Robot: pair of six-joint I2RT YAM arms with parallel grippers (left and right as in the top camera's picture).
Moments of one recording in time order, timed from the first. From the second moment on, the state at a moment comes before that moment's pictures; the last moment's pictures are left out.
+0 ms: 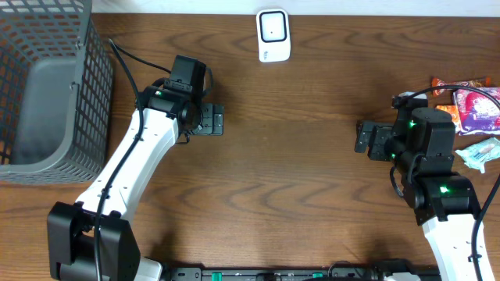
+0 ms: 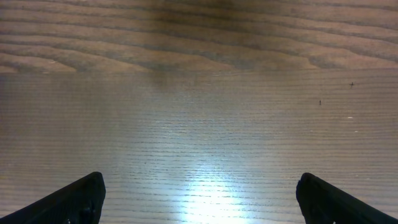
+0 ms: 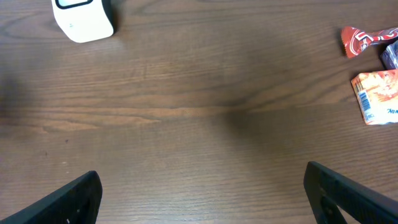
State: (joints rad) left arm -0.28 1.63 1.29 -0.89 -0.04 -0.25; right arm 0.06 1.01 0.88 -0.60 0.01 0.16
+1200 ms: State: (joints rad) left arm -0.28 1.63 1.29 -0.89 -0.04 -0.25; right arm 0.06 1.01 0.88 -0.65 0.01 0.17
